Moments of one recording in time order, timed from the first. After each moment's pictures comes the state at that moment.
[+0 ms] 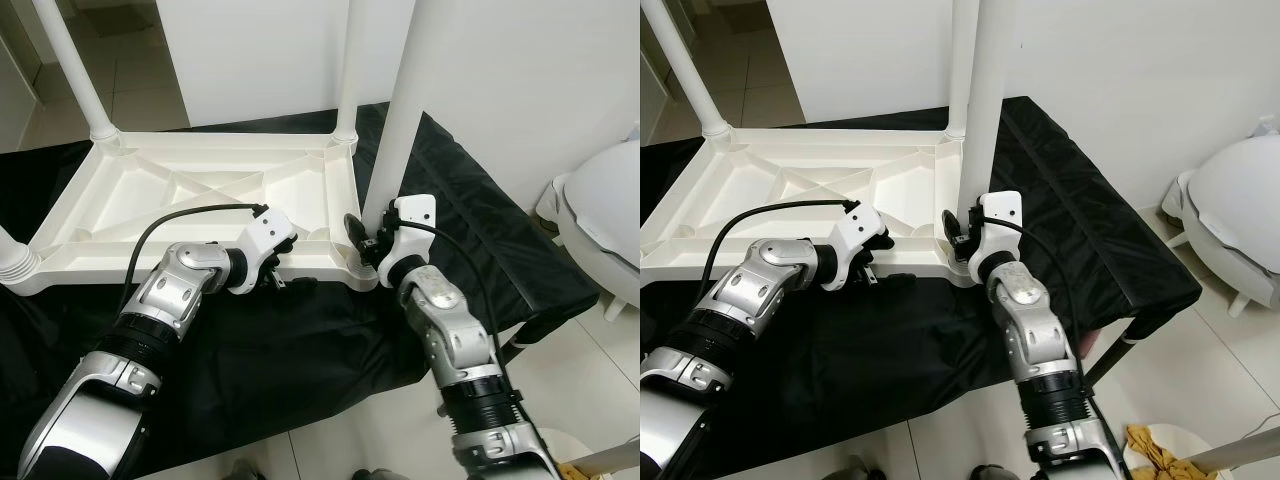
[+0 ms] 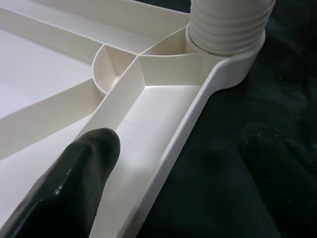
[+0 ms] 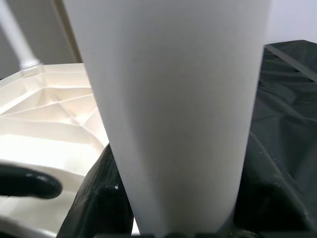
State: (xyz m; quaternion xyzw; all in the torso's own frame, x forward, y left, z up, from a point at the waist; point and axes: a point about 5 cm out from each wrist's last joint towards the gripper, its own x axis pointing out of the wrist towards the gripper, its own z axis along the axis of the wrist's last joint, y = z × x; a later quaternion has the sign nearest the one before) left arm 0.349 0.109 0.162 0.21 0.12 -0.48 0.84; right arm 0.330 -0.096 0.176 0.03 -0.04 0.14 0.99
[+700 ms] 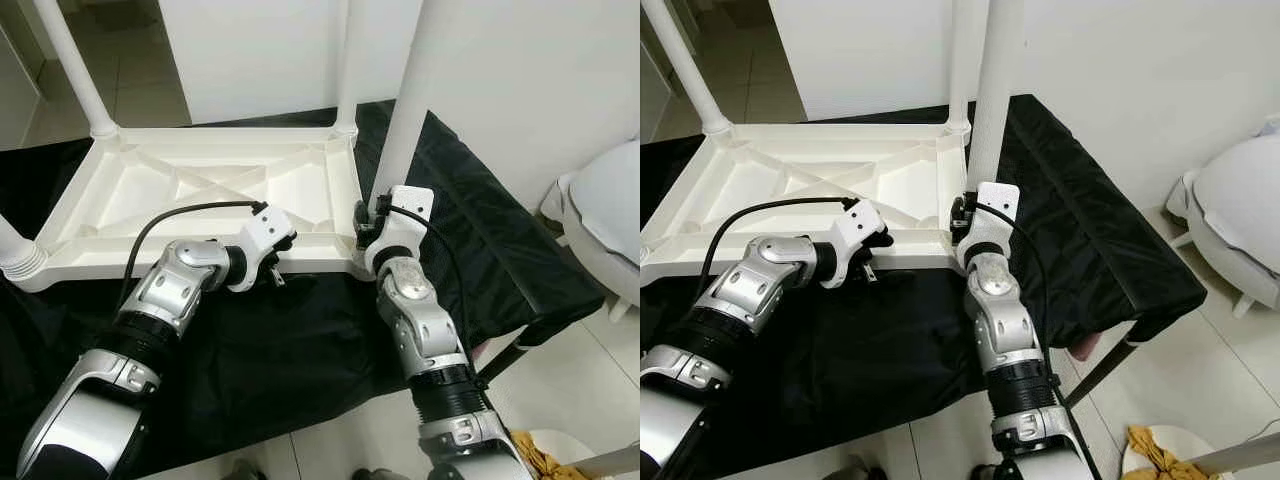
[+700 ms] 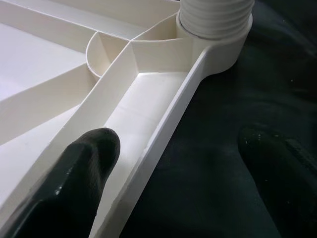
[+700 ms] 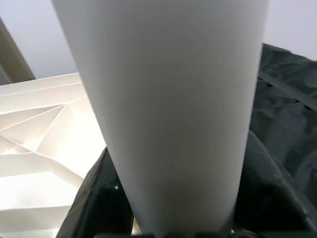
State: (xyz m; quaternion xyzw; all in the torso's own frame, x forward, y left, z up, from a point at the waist) left arm 0.350 0.109 0.164 0.21 0.12 -0.48 0.84; right arm 0.339 -0.083 0.183 0.06 -0.05 -0.01 1.00
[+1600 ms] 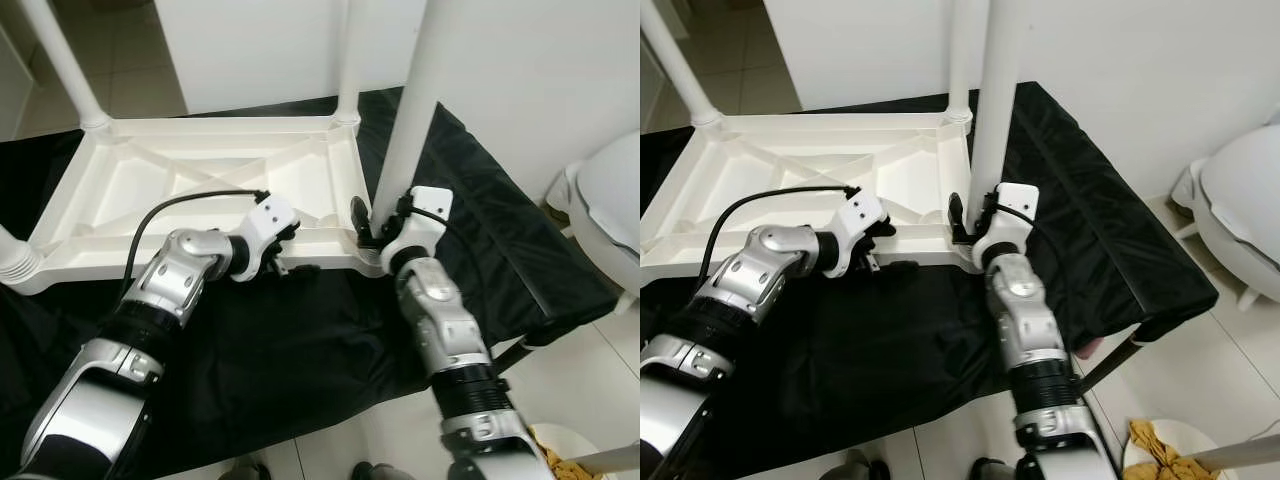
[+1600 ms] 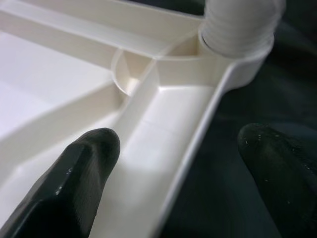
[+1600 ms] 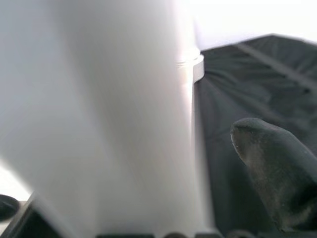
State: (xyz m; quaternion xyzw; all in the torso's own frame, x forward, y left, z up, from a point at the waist) left arm 0.359 0.101 0.189 0.22 0.10 -0.48 0.85; right arm 0.345 -0.120 0.188 0.05 -0.09 0.10 0.99
